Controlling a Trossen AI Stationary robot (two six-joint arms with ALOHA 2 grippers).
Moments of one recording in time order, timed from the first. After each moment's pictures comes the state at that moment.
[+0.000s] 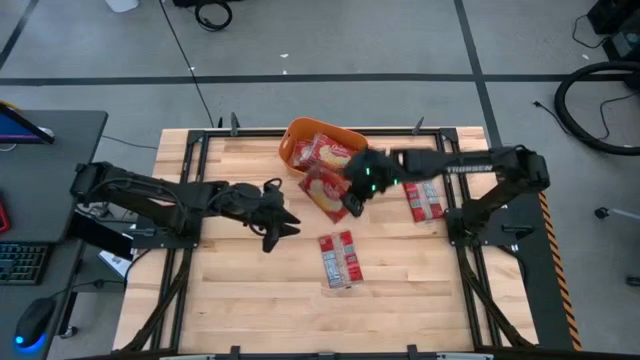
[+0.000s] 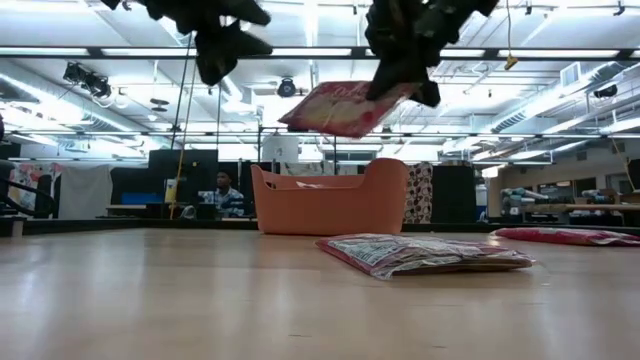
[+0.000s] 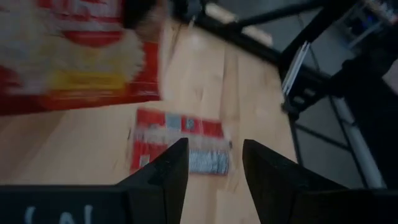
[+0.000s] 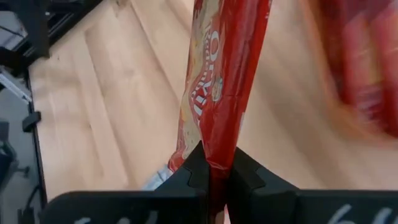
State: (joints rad) left arm -0.11 1.20 0.81 -0.07 0.02 -0.49; right arm -0.11 1.47 1.18 -0.54 -0.10 0.53
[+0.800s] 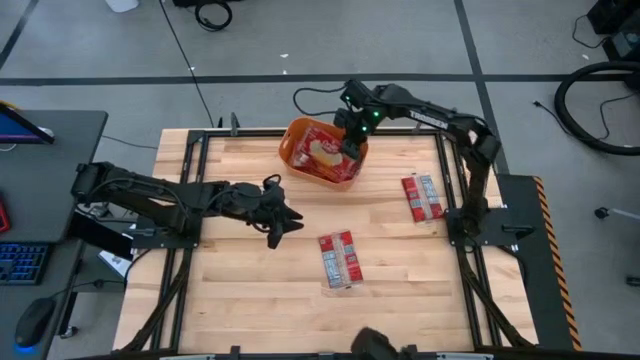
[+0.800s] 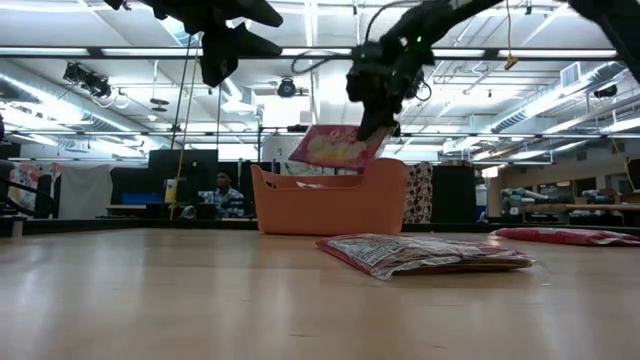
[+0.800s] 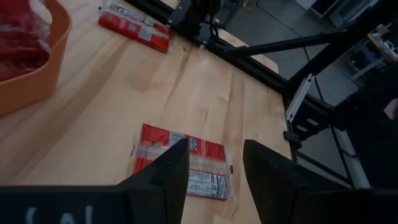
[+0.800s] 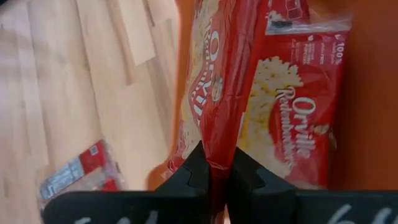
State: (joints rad) left arm -0.10 1.21 0.81 -0.01 -0.05 -0.57; right arm -0.62 1.87 1.72 -1.00 -0.45 -0.14
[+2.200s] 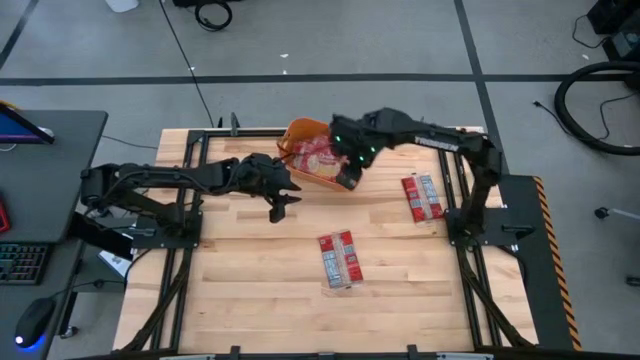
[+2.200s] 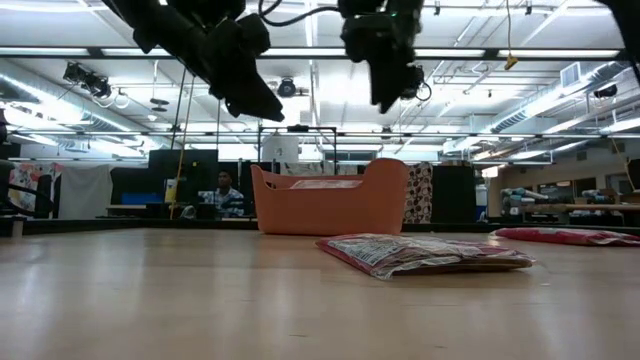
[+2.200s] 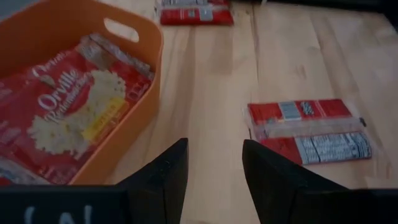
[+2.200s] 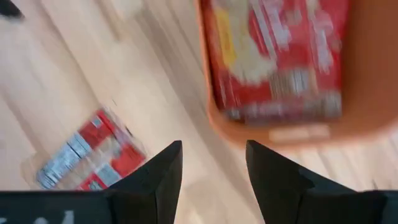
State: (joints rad) left arm 0.21 1.30 0.81 -0.10 0.09 0.02; right arm -0.30 1.84 1.88 -1.30 -0.02 0.23
